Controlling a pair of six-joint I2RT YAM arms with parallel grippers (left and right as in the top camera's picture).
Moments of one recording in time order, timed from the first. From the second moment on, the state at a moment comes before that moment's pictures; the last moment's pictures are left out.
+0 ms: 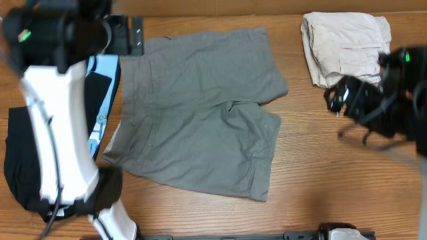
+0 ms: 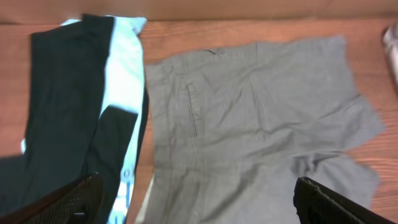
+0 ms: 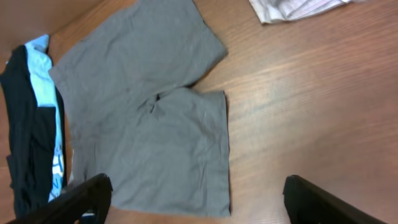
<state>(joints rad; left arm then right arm) -0.07 1.92 2.70 -1.68 0.00 -0.08 0.00 1.30 1.88 -1.58 -0.19 0.42</state>
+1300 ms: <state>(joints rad) 0.12 1.64 0.84 -0.72 -0.14 -1.07 0.57 1.41 1.00 -0.98 -0.18 0.98</state>
